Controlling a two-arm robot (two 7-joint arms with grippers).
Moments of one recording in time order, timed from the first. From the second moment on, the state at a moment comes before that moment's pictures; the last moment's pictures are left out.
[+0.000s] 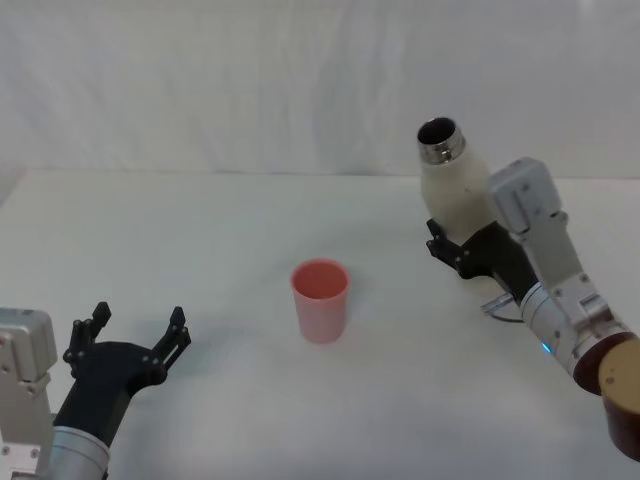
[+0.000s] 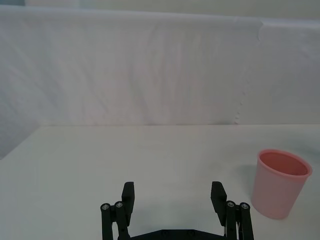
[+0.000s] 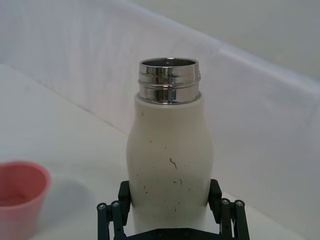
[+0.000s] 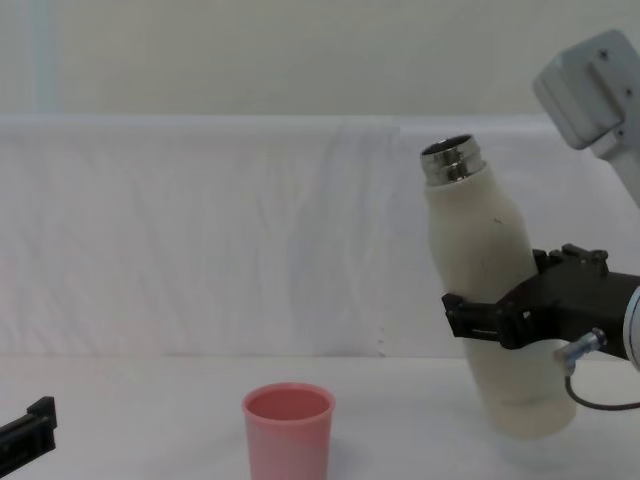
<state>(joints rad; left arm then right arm) 0.27 0.24 0.04 -1.85 -0.25 -0.02 -0.02 0.16 0.06 -0.22 -1.69 -0.31 0.22 0.23</state>
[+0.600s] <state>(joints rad) 0.27 0.24 0.04 -1.85 -0.25 -0.02 -0.02 0.20 0.03 -0.17 -1.61 -0.01 0.22 0.40</state>
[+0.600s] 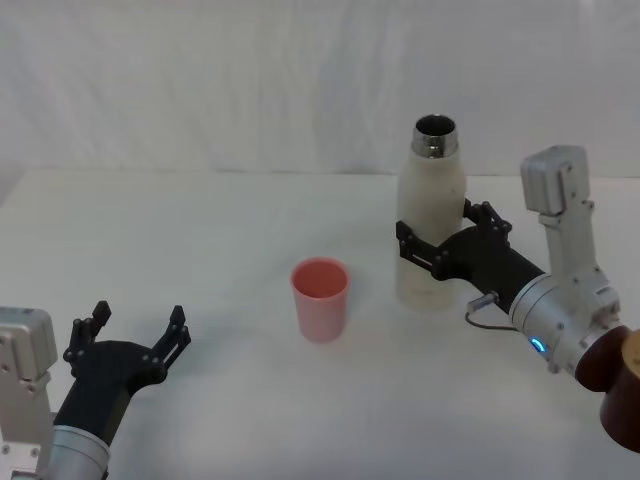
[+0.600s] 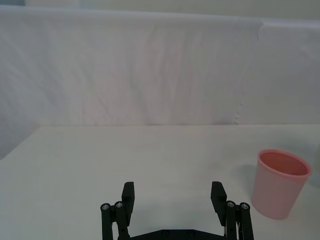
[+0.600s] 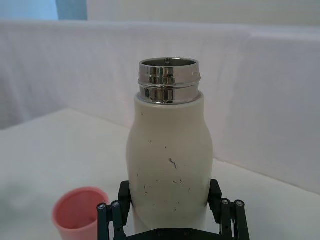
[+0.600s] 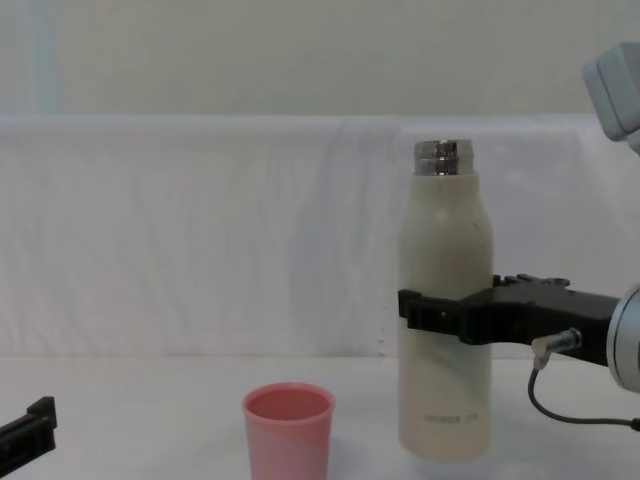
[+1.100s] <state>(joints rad) 0.27 0.24 0.04 -1.85 -0.25 -0.02 -0.02 0.23 0.04 -0.18 -1.54 0.07 0.20 0.42</state>
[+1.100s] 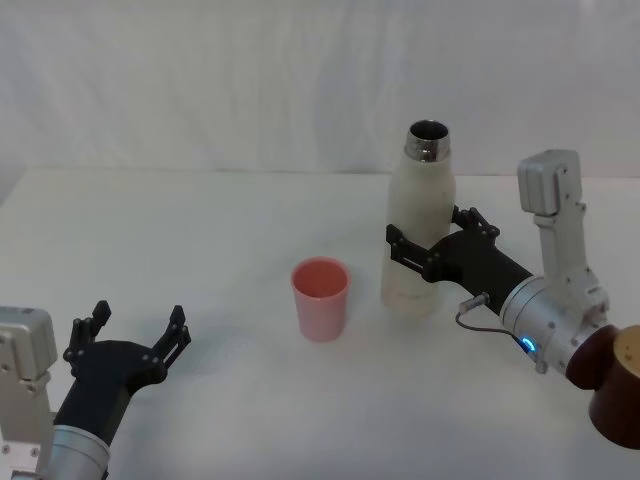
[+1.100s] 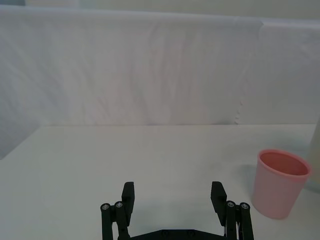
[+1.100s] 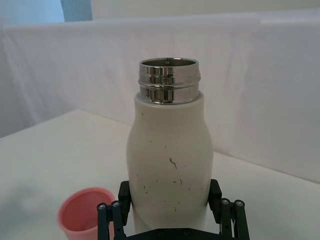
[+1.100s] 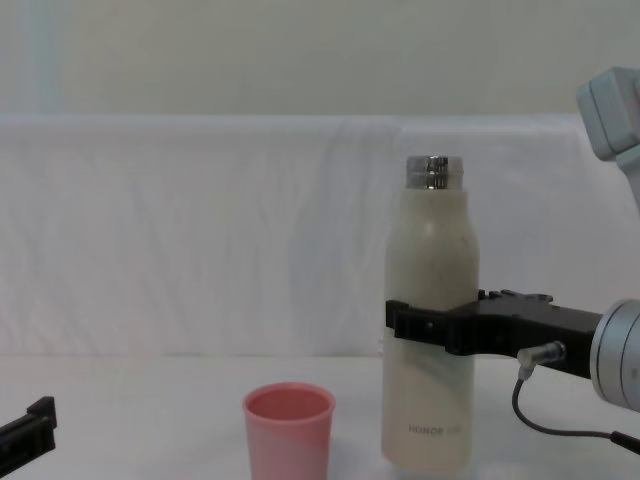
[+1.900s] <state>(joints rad) 0.27 0.24 0.04 -1.85 -0.25 -0.02 -0.02 0.26 0.08 -0.24 -1.48 0.09 0.18 0.36</state>
